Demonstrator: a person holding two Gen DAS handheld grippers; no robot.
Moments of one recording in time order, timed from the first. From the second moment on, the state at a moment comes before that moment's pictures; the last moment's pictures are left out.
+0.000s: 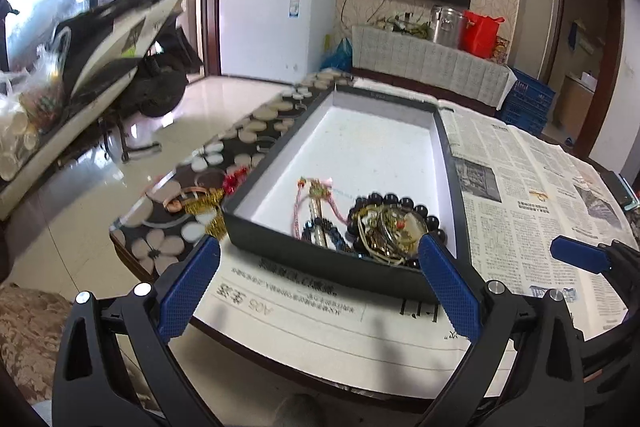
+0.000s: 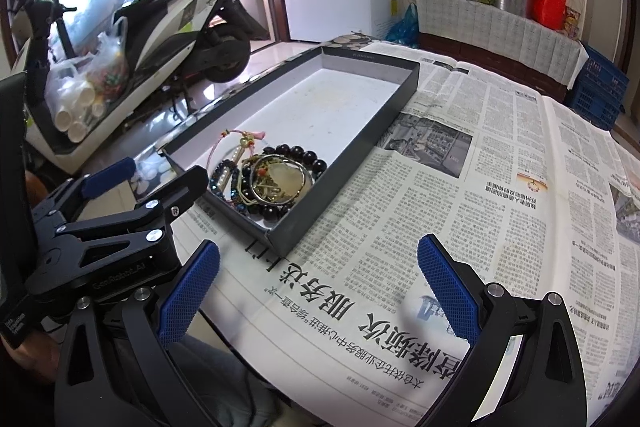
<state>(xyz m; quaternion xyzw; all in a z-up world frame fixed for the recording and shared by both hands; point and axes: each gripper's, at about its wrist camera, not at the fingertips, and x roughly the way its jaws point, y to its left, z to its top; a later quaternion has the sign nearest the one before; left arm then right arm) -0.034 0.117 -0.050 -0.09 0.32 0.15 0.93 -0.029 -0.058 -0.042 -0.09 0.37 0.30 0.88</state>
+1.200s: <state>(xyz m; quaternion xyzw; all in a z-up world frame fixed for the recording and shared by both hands) 0.014 -0.004 -0.032 -0.07 0.34 0.07 0.93 -0.021 -0.192 -0.018 -0.01 0.38 0.22 0.90</state>
